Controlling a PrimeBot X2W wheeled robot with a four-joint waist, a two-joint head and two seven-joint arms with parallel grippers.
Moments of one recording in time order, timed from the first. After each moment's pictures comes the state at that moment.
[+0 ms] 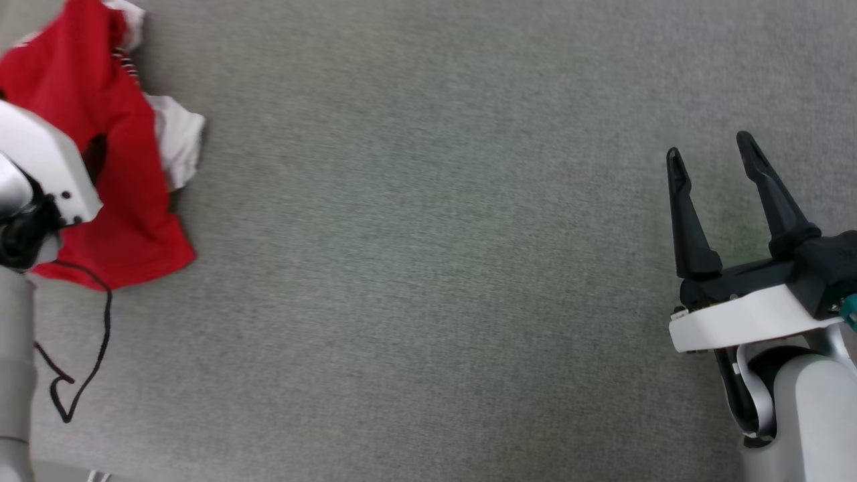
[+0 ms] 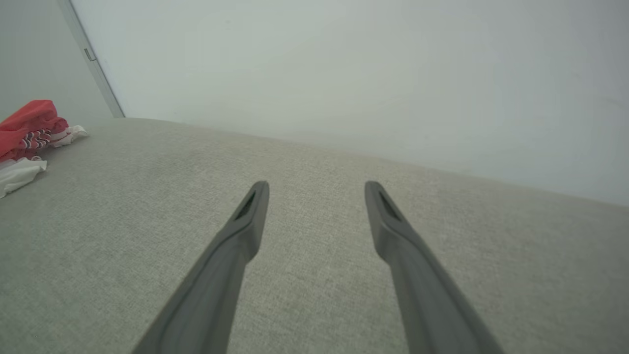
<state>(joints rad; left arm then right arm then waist) -0.85 0.47 0.00 0.69 -0.42 -0.13 0.53 -0.27 -0.06 0.04 -0.13 -0.01 0.13 -0.06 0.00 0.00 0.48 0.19</state>
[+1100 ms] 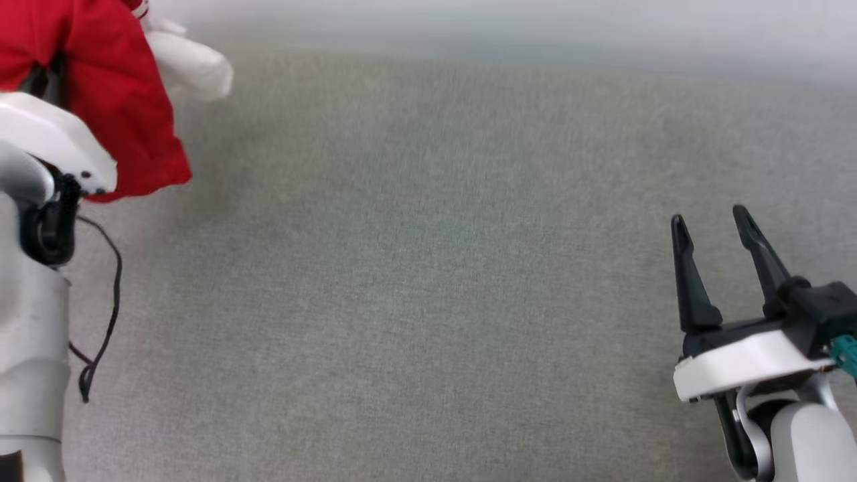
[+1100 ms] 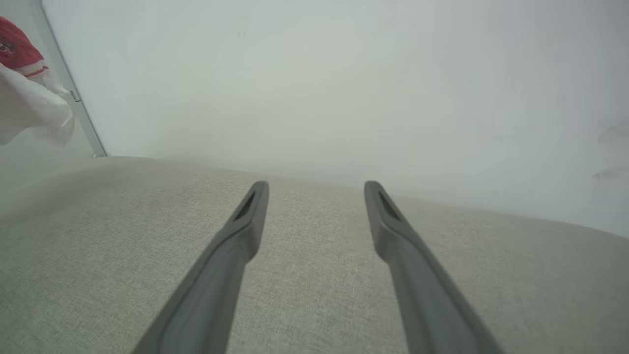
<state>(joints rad) -0.84 0.45 -0.05 0.66 -0.41 -0.07 0.10 -0.17 -0.05 -0.02 -0.04 0.03 0.13 -0.09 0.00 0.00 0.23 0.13</state>
